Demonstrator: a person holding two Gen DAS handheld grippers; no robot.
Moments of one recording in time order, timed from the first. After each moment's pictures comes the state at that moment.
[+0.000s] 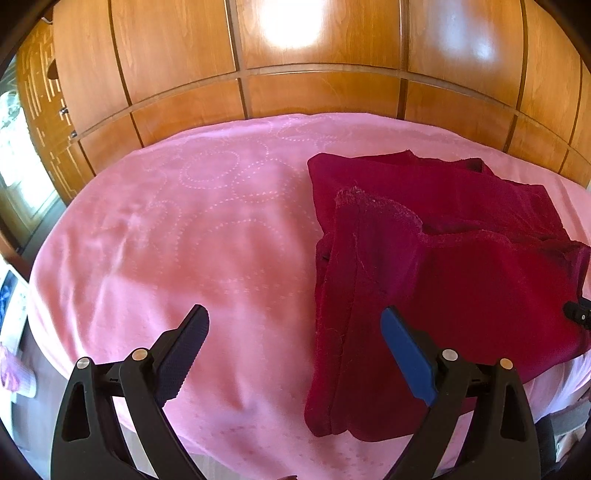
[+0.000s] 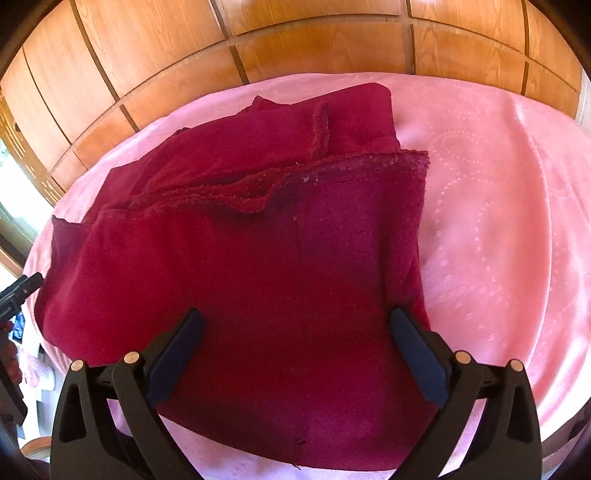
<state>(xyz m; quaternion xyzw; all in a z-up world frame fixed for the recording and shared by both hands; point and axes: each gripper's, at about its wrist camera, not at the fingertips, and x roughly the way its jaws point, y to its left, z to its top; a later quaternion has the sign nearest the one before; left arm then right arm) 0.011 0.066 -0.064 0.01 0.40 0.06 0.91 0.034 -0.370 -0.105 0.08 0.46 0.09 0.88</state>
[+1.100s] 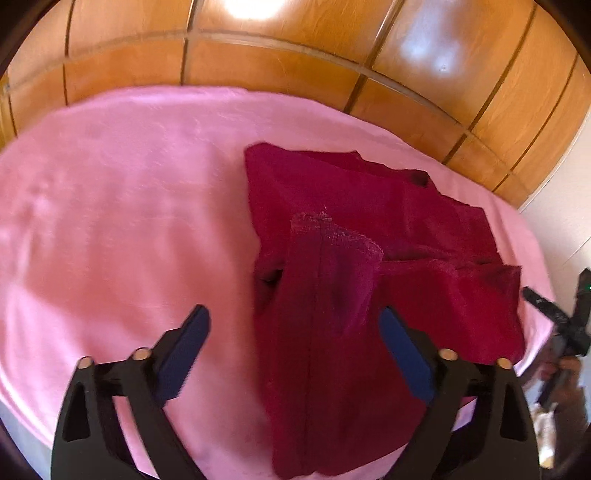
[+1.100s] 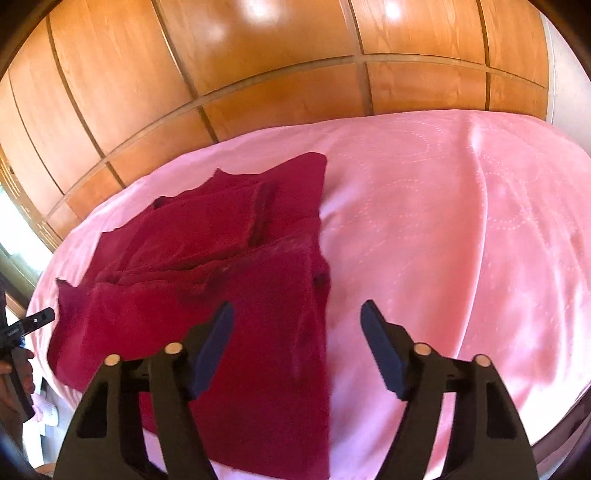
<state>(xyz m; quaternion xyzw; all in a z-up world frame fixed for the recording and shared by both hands) 0.064 0.094 -0.074 -0.11 0.44 -0.11 0.88 0.038 -0.428 -0.060 0.11 0.40 0.05 0.91</state>
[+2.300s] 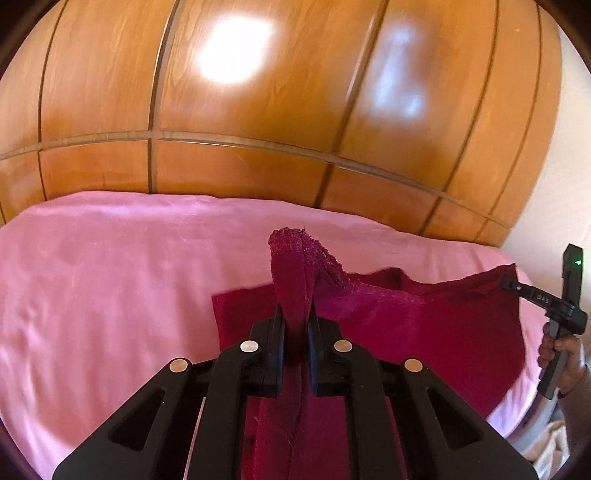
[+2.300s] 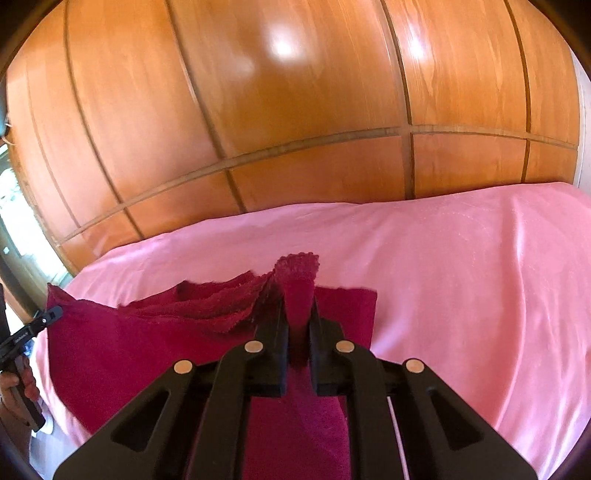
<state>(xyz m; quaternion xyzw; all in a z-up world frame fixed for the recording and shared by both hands) 0.137 0.077 0.001 -0.08 0.31 -0.13 0.94 0.144 -0.405 0.009 0.10 0.32 0.08 0.94</state>
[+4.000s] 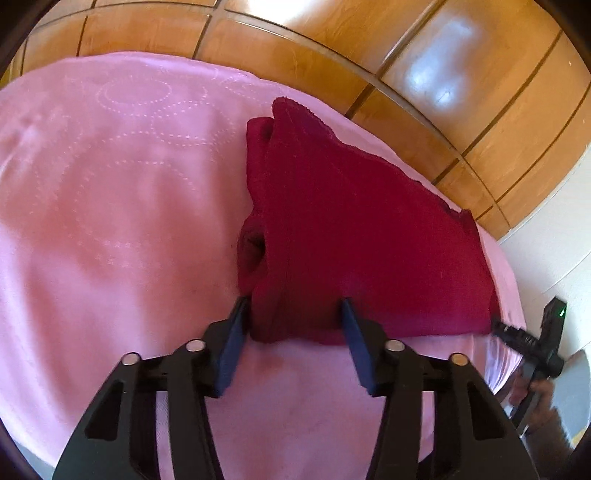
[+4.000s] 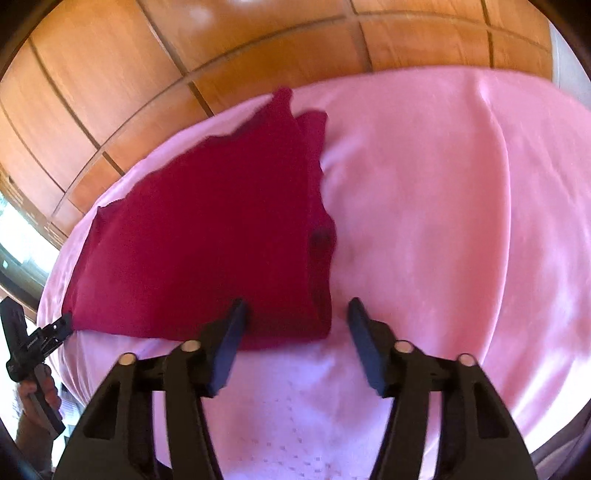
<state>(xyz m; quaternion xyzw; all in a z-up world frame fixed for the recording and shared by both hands) 0.046 0.101 -0.116 -0.20 0.41 -0.14 0.88 0.048 -0.427 -0.102 0.16 0.44 0.07 0.88</state>
